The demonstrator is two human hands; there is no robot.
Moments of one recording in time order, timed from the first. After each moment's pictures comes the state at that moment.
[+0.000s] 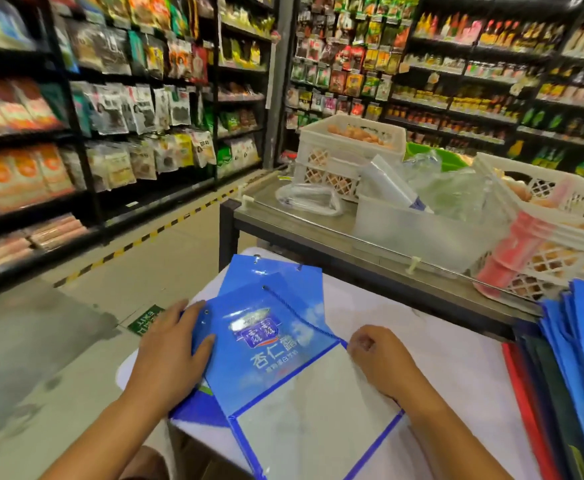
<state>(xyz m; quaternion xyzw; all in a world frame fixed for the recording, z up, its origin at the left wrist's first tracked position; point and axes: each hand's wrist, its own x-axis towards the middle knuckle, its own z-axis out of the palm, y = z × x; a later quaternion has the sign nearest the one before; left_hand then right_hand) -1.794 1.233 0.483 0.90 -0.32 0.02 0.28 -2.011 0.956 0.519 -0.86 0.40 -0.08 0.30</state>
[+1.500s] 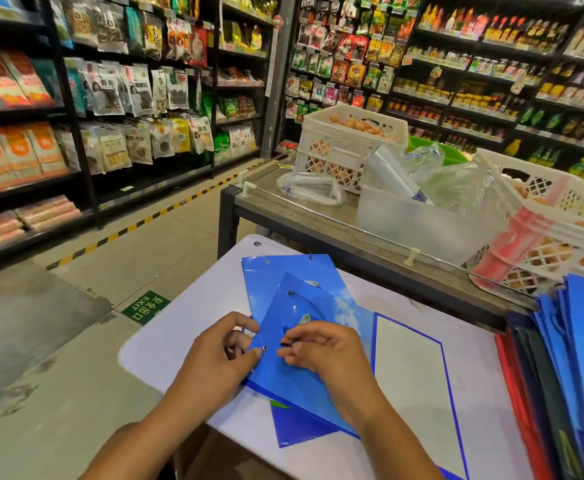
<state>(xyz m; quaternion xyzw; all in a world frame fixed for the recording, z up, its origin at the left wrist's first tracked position) -1.863 1.211 0.498 0.72 -0.30 -0.20 0.59 -1.993 1.057 0.533 -0.66 0.26 -0.18 0.68</state>
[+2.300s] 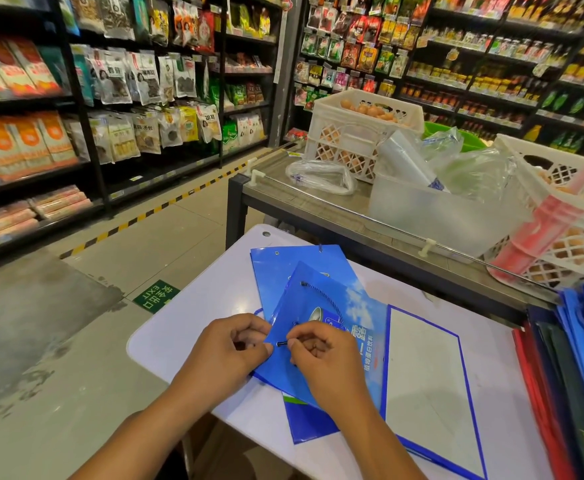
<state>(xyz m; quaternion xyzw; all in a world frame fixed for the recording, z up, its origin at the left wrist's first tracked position) -1.858 1.211 0.499 0.71 -0.29 -0.27 0.58 -1.981 1.067 0.496 -0.77 0.30 -0.23 0.51</state>
